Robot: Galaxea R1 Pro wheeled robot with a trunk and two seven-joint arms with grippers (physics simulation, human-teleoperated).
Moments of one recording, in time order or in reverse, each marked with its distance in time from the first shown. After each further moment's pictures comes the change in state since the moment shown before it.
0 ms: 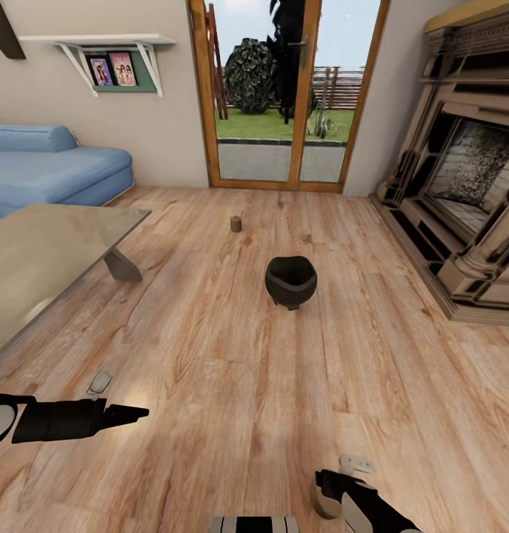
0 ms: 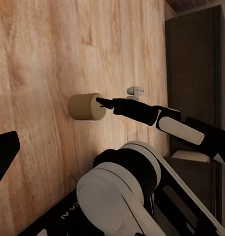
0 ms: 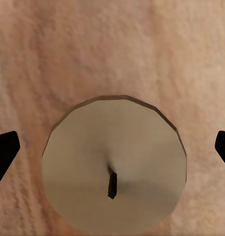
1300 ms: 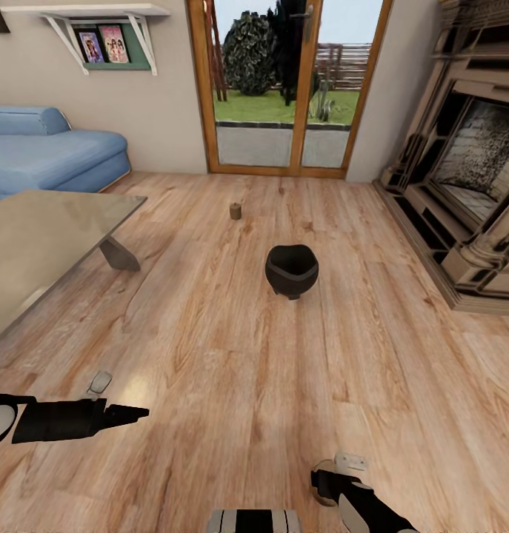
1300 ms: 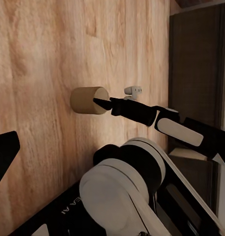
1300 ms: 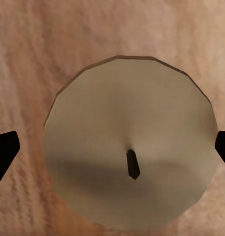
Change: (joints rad) left arm 0.000 0.000 -0.001 0.000 0.001 0.000 -0.002; right arm 0.000 0.011 0.002 0.001 0.047 -0.004 0.026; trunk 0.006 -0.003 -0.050
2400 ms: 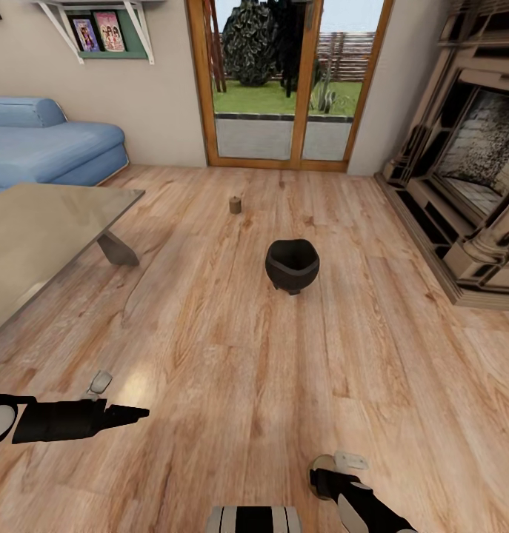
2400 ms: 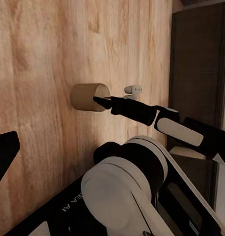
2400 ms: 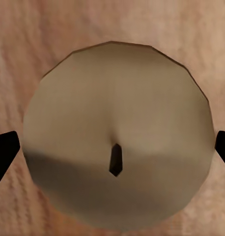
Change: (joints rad) left arm 0.000 0.000 -0.002 0.000 0.000 0.000 0.000; right arm 0.000 0.004 0.000 0.000 0.000 -0.020 0.000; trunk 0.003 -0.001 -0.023
